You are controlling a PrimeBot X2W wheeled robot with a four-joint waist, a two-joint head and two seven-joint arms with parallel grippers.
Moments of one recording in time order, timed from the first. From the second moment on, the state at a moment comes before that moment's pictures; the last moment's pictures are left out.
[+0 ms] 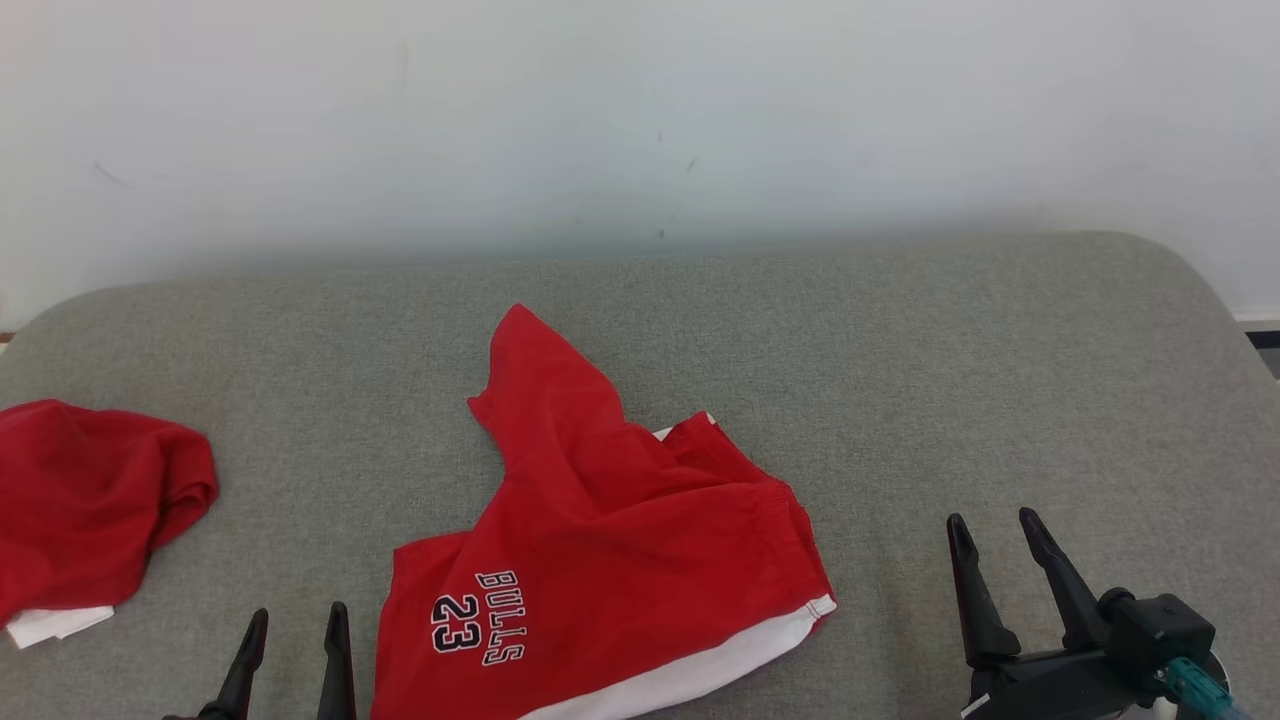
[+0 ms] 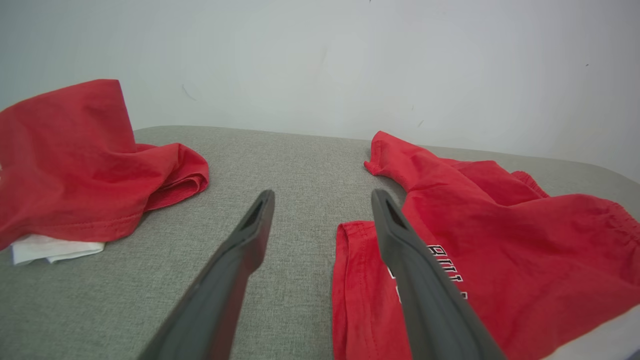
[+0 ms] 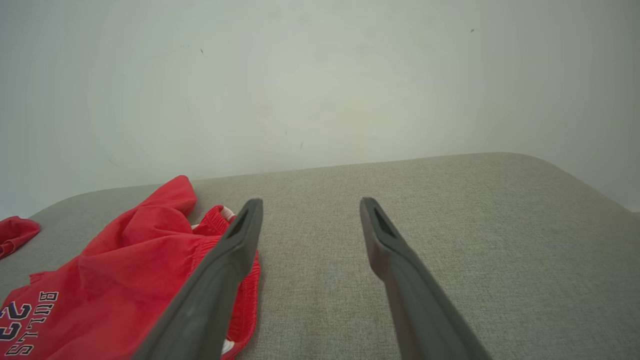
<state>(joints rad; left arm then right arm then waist) -0.05 0.05 0.06 0.15 -0.11 -0.02 -0.26 -0.07 -0.21 0.25 0.15 0.29 0.13 -0.26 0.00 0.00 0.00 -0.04</state>
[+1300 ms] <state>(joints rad) 0.01 0.05 -0.02 0.16 -0.14 -0.09 -0.26 -0.12 -0.31 0.46 0.19 0.38 0.13 -0.24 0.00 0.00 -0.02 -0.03</state>
